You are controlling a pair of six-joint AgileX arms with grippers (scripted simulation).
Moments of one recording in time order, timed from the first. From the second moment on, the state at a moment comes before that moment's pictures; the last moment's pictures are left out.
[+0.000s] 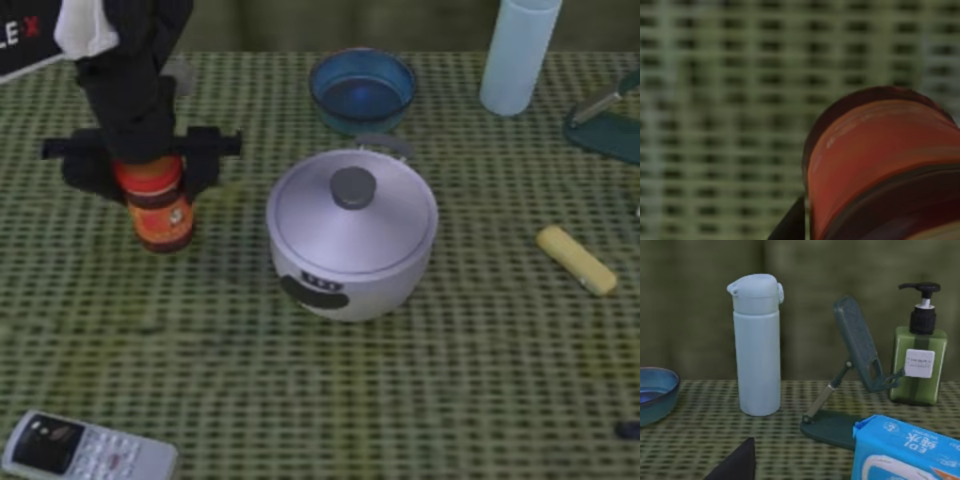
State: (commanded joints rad) left arm -0.30 2.11 1.68 -1.03 -0.04 -0.29; right arm 0.00 0.00 0.00 0.00 0.00 0.00
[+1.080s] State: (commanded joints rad) left arm -0.30 2.16 1.60 -0.90 -0.04 -0.29; right arm 0.00 0.00 0.00 0.00 0.00 0.00
